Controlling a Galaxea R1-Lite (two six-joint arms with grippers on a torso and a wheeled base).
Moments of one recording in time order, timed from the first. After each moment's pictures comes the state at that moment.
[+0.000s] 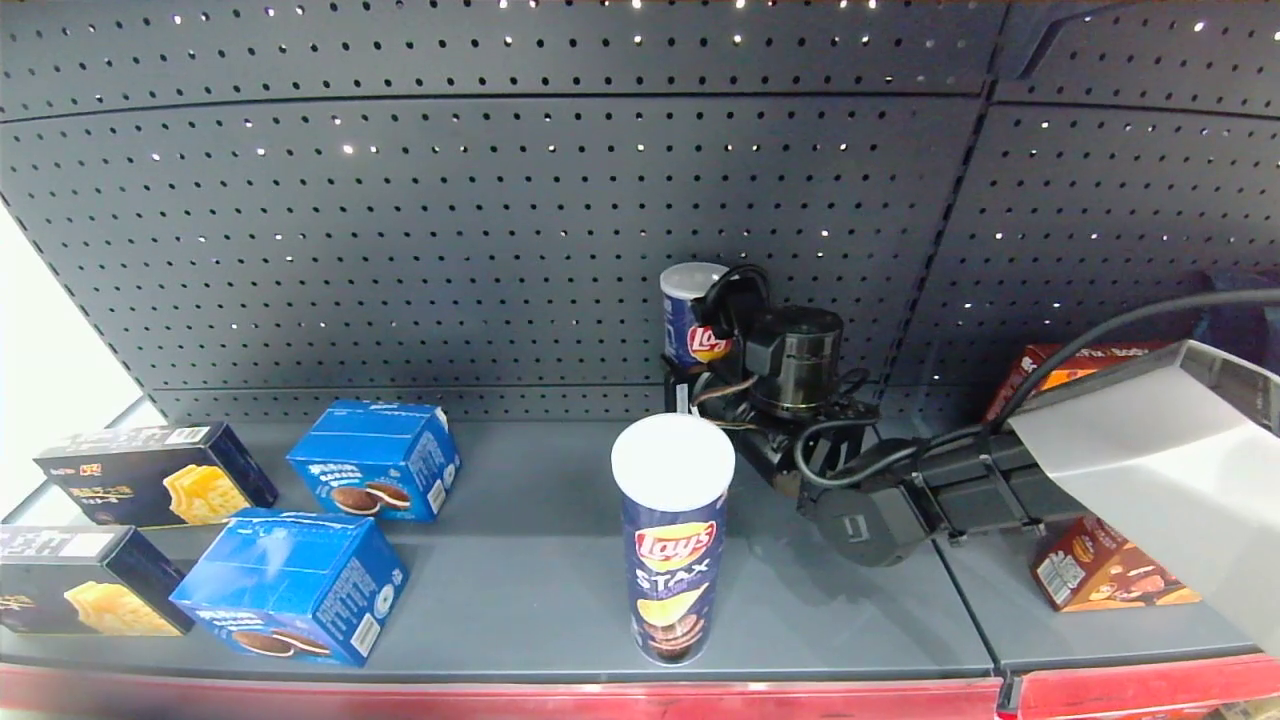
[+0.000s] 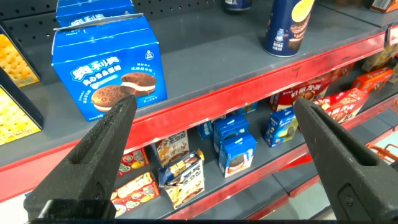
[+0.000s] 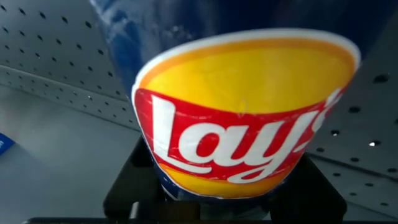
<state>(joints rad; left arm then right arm) -0.44 0.00 0.00 0.01 -0.02 0.03 0.71 2.20 -1.39 -0.82 -0.32 -0.01</state>
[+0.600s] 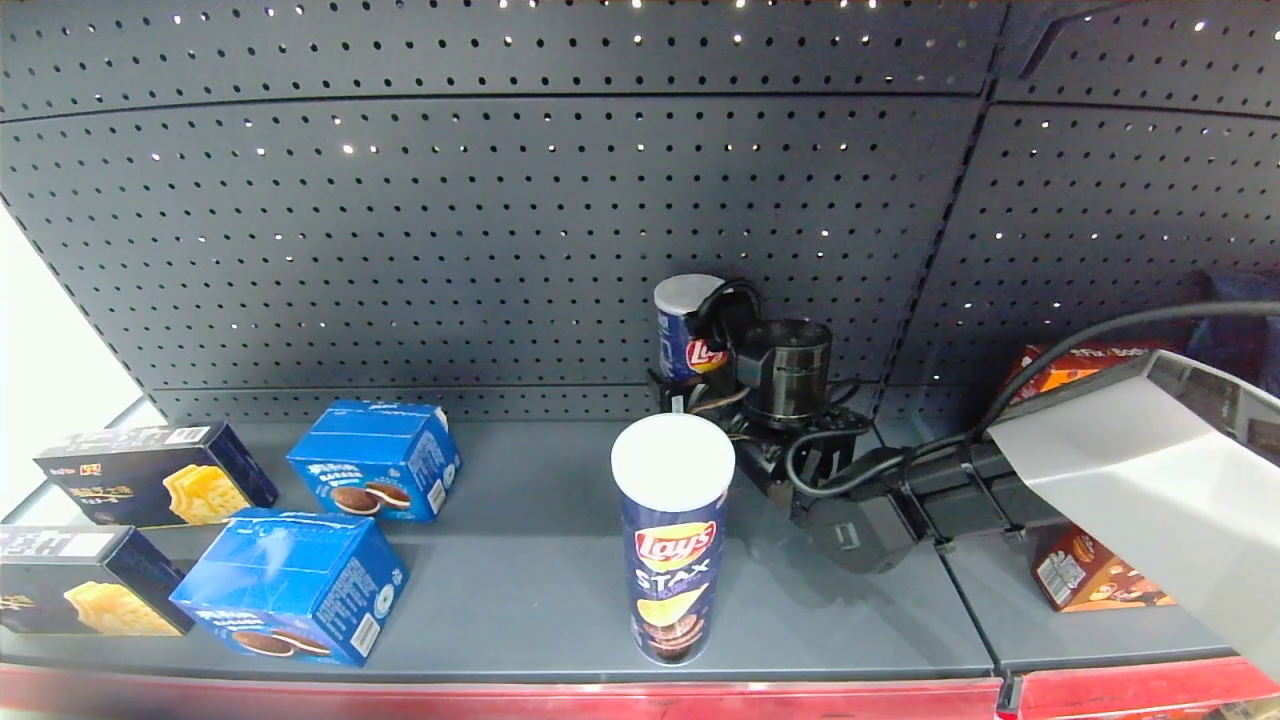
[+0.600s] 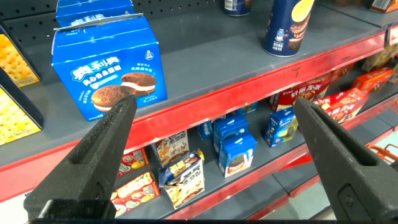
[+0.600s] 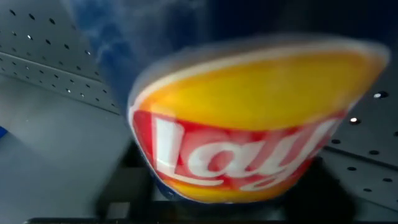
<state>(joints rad) -0.44 0.00 0.00 0.01 -0.02 0.03 0.71 2.22 -1.38 -0.82 -0.31 -0.01</state>
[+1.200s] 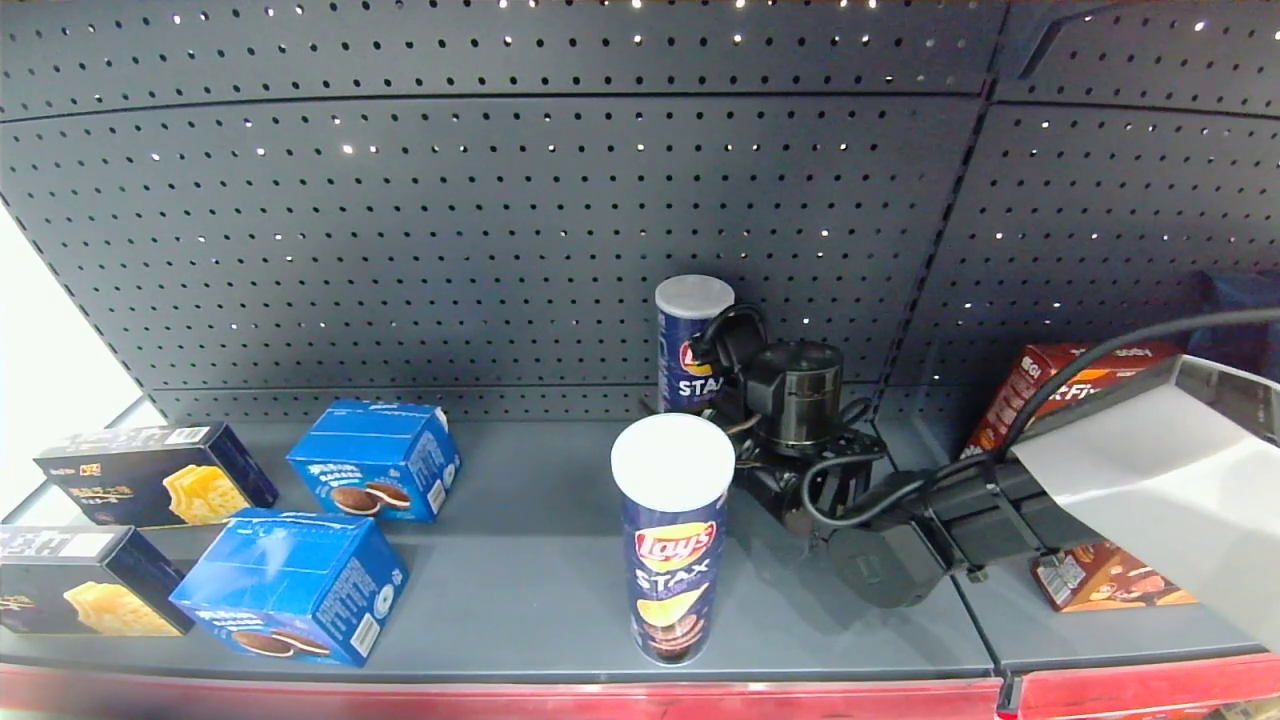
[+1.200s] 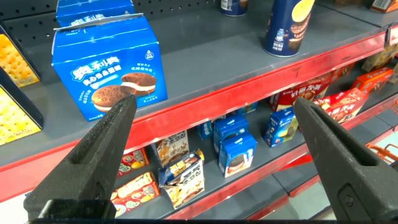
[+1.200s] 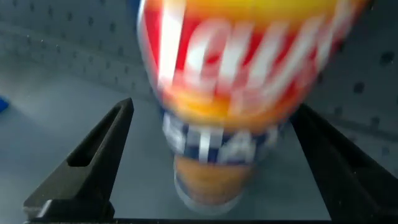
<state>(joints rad) -0.44 0.00 0.00 0.01 -0.02 0.03 0.74 2.16 -1.24 -0.87 -0.32 -0.01</state>
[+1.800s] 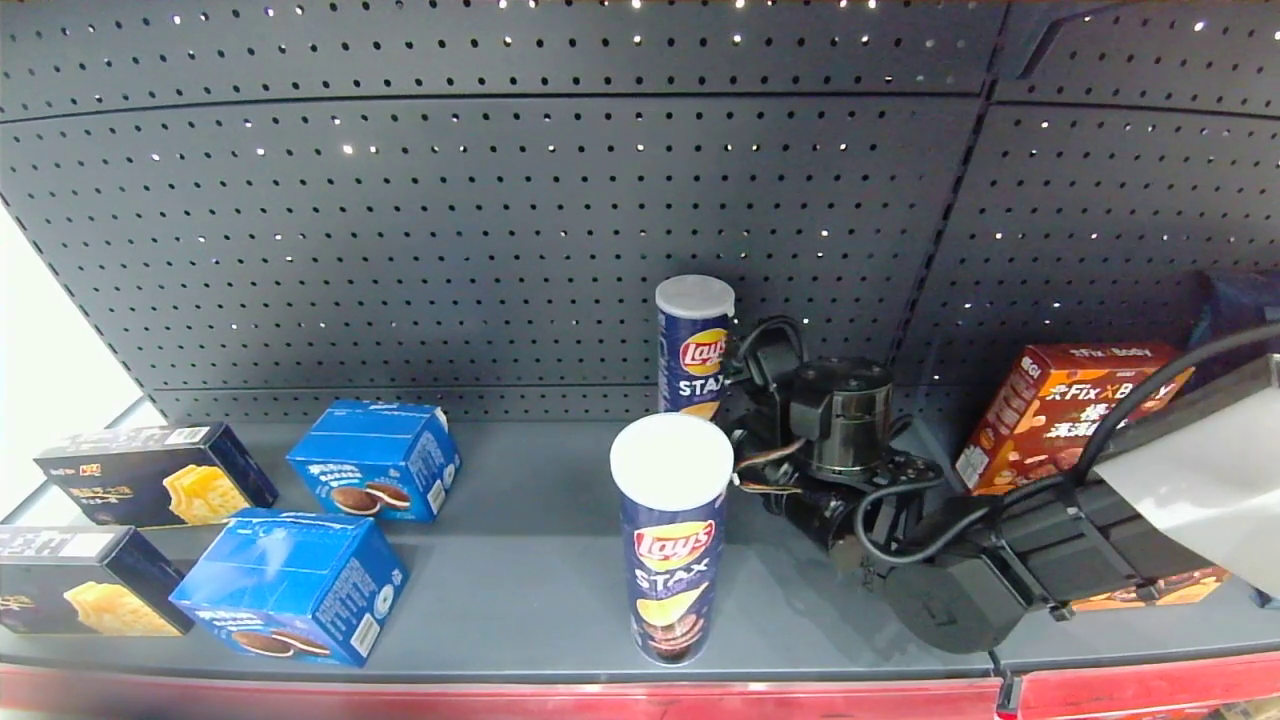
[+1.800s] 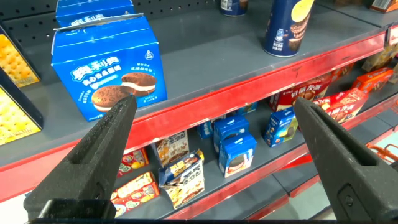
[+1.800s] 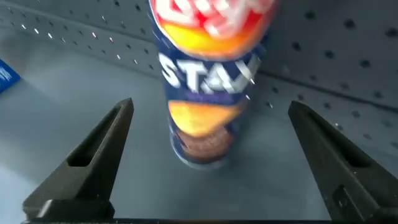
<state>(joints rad) -0.44 0.00 0.00 0.01 -0.02 0.03 0.74 2.06 -1.05 -0.91 -0.33 -0.02</state>
